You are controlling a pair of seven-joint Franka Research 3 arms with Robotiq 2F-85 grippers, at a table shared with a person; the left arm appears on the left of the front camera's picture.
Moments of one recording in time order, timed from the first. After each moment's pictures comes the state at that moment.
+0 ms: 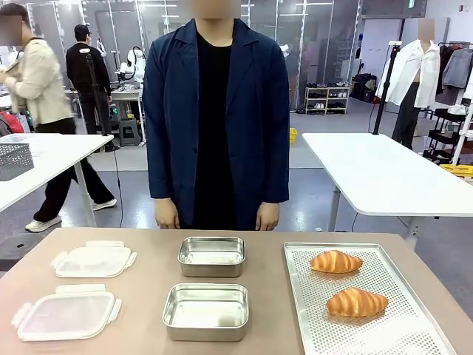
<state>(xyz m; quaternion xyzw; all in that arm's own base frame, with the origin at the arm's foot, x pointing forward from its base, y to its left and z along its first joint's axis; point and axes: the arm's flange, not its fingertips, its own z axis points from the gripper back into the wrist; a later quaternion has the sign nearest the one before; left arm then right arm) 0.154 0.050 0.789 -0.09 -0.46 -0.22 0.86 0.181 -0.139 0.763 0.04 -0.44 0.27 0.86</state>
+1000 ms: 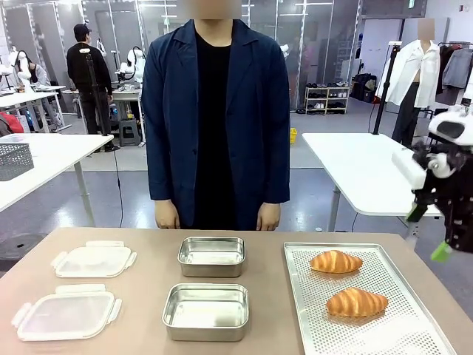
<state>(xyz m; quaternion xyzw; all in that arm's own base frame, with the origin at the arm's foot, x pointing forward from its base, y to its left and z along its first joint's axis) 0.154 0.049 0.789 -0.09 -0.46 -0.22 0.86 0.327 0.004 0.535 0.02 -0.14 0.69 0.71</state>
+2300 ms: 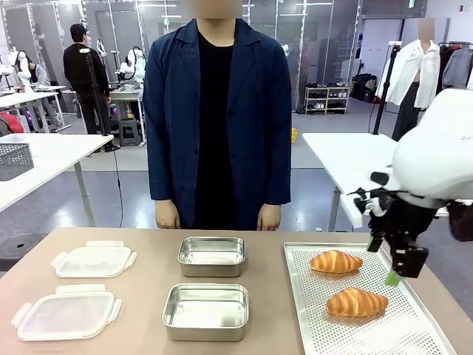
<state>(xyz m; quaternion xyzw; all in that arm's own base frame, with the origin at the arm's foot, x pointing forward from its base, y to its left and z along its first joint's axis) 0.154 0.049 0.789 -0.09 -0.46 -0.22 0.86 0.389 0.053 0.444 0.03 -0.07 0.70 0.71</state>
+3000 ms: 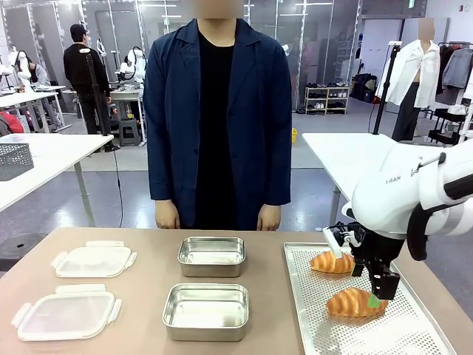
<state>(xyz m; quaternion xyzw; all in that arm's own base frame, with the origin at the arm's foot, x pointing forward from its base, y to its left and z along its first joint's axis) 0.154 0.049 0.789 -0.09 -0.46 -0.22 0.86 0.433 0.060 0.351 0.04 -0.04 0.71 0.71</state>
